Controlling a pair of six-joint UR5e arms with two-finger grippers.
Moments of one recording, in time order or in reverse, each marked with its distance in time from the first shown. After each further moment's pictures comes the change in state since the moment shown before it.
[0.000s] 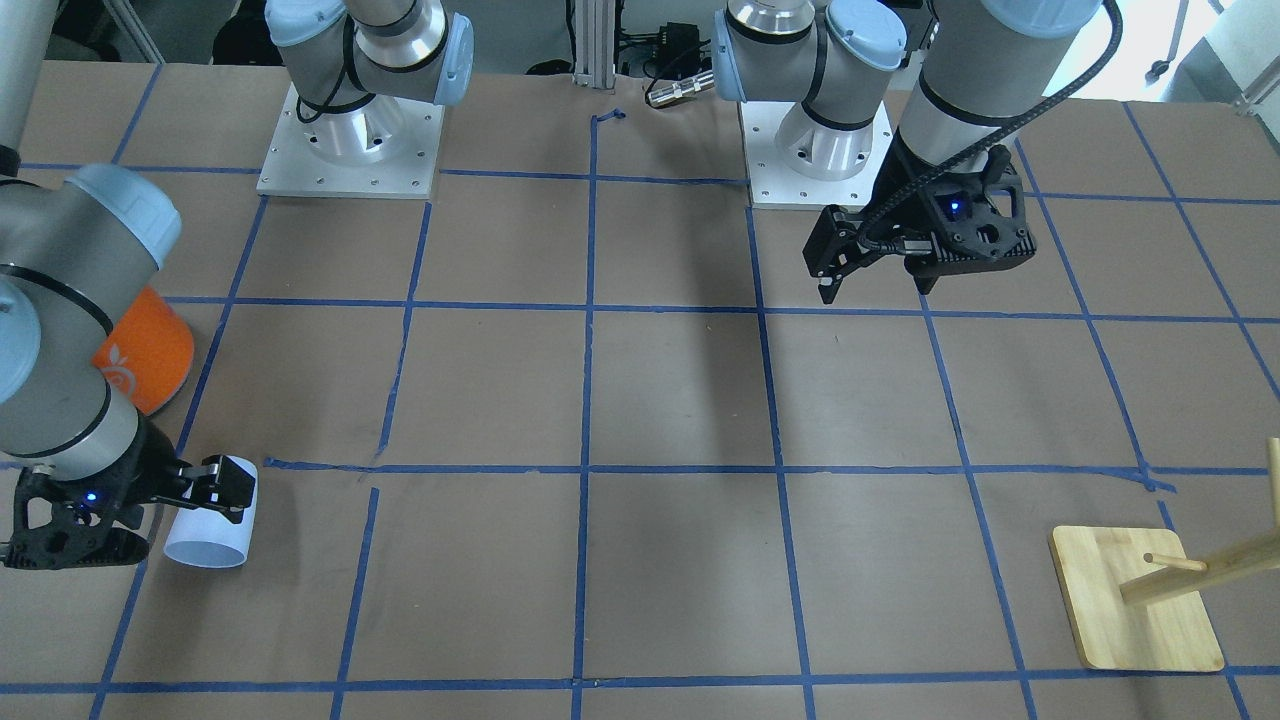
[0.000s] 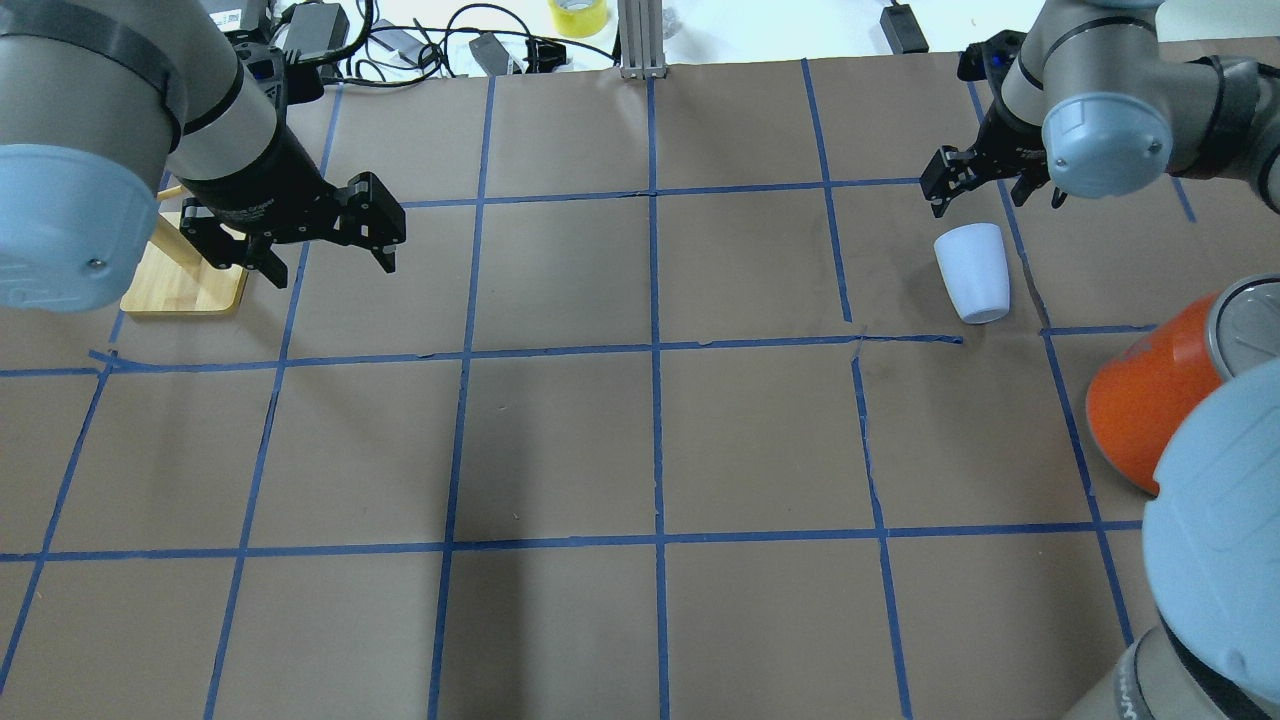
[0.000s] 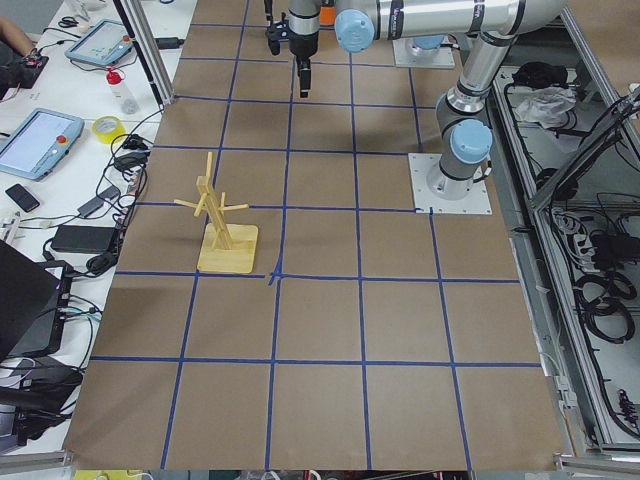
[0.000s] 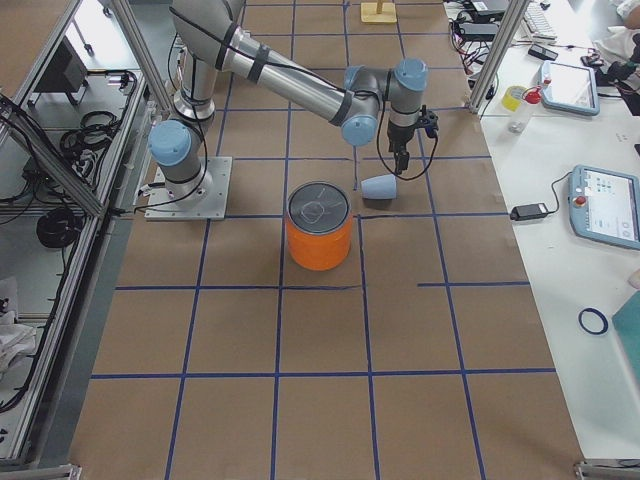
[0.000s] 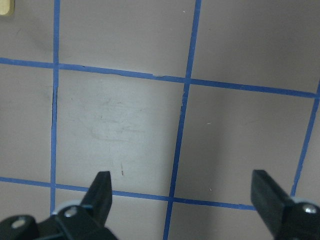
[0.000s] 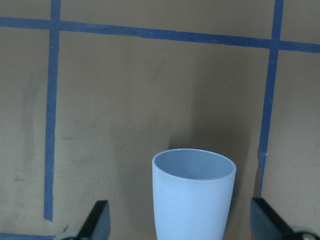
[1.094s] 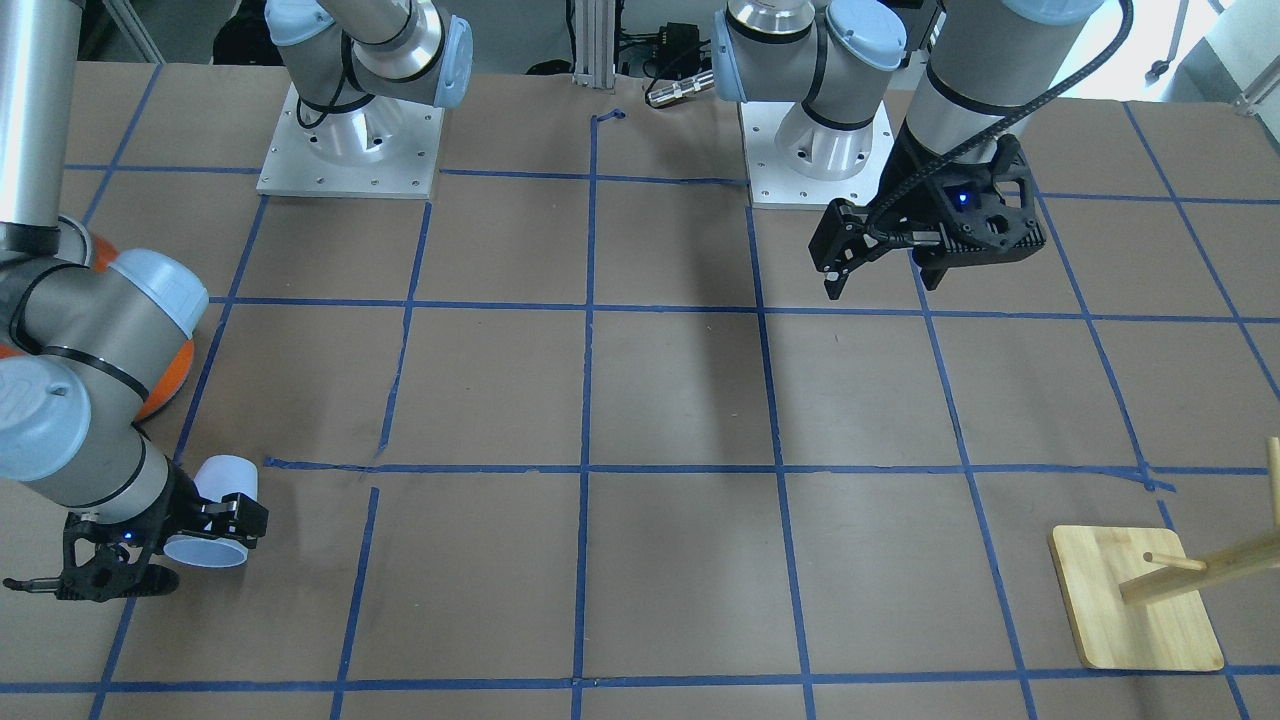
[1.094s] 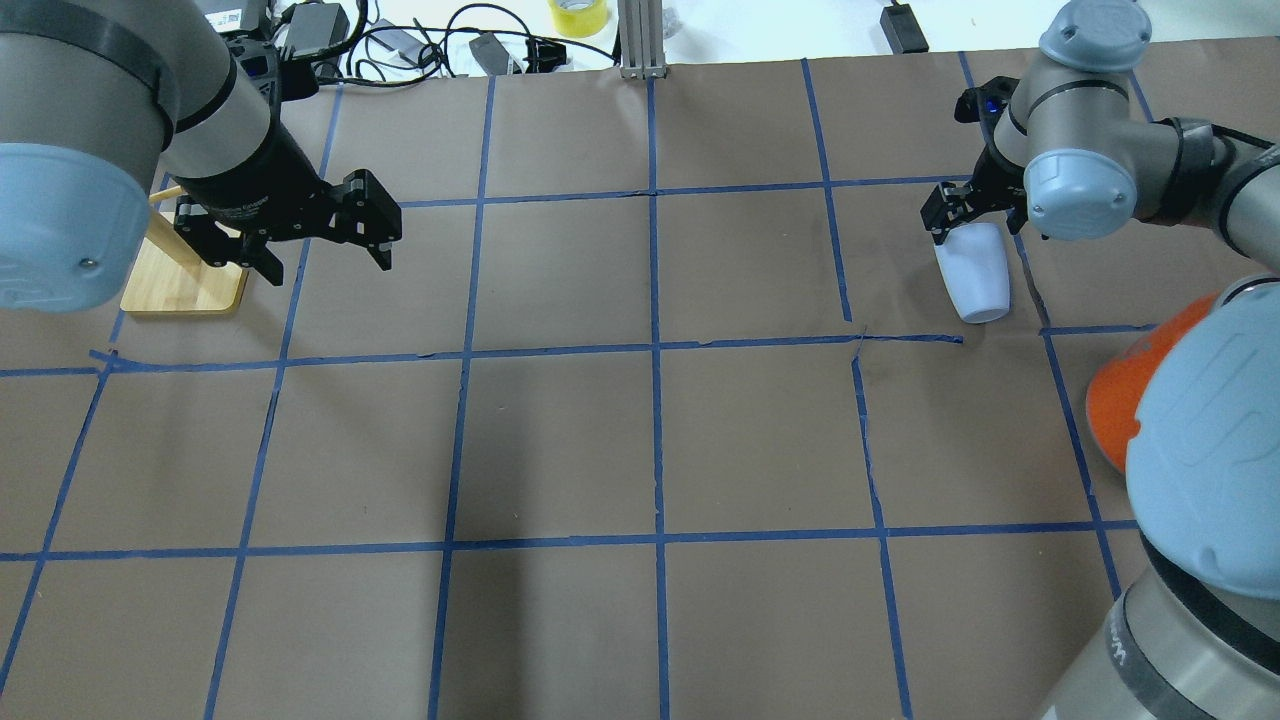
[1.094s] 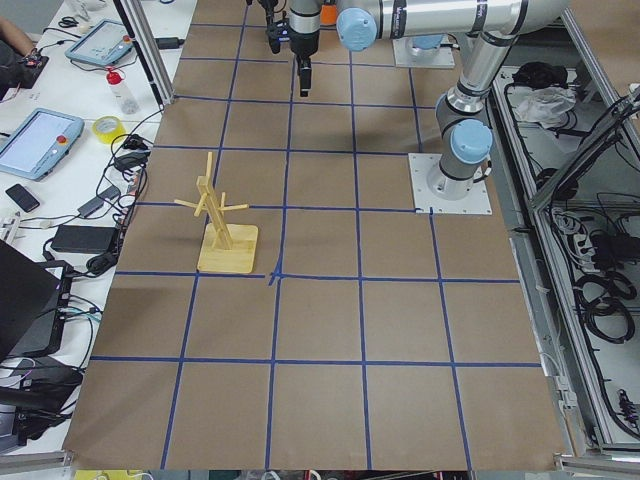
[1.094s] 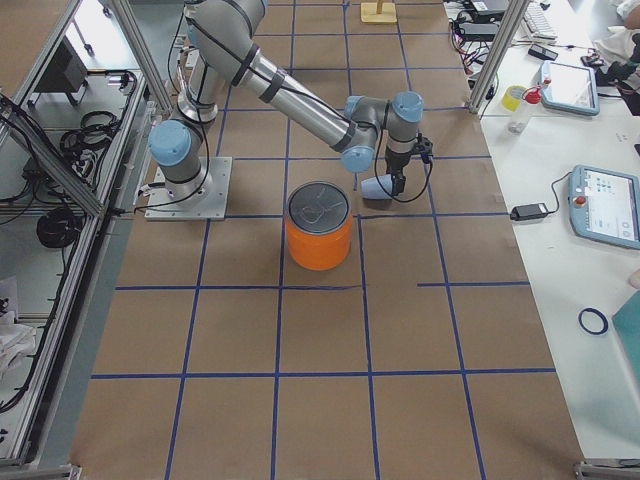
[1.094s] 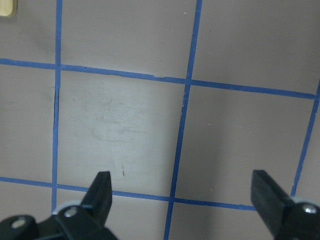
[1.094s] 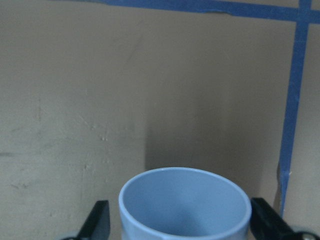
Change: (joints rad) left arm 0.008 0.010 0.003 0.000 0.001 0.008; right arm -0.025 0.097 0.059 -0.131 -0.005 -0.009
